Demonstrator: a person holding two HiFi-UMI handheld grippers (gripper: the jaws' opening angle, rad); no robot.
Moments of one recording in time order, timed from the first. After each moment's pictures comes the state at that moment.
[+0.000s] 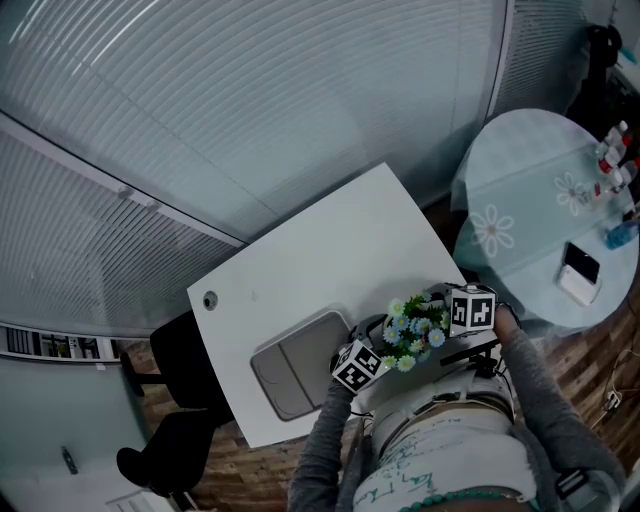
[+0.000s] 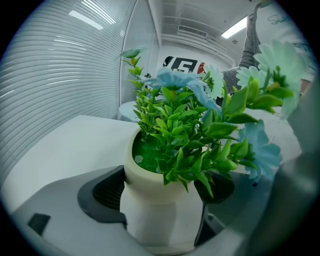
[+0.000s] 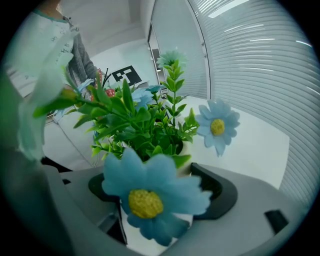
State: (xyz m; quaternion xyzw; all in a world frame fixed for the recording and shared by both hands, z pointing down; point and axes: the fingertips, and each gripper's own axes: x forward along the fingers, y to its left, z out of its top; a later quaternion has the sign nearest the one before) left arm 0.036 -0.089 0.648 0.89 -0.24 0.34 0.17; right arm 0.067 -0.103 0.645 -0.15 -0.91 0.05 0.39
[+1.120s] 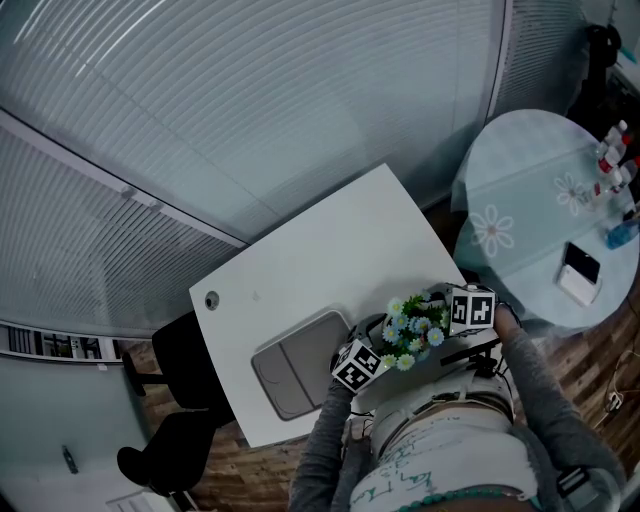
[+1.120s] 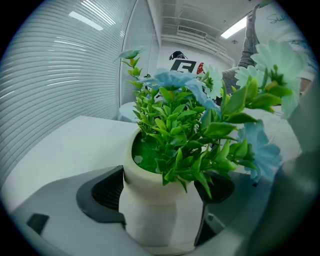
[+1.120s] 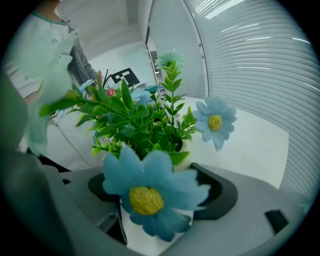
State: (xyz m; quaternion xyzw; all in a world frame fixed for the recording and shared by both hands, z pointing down) left arm 0.037 -0.090 0.647 0.89 -0.24 0.34 0.16; right arm 0.068 -0.104 0.647 -0.14 -0.91 0.06 0.39
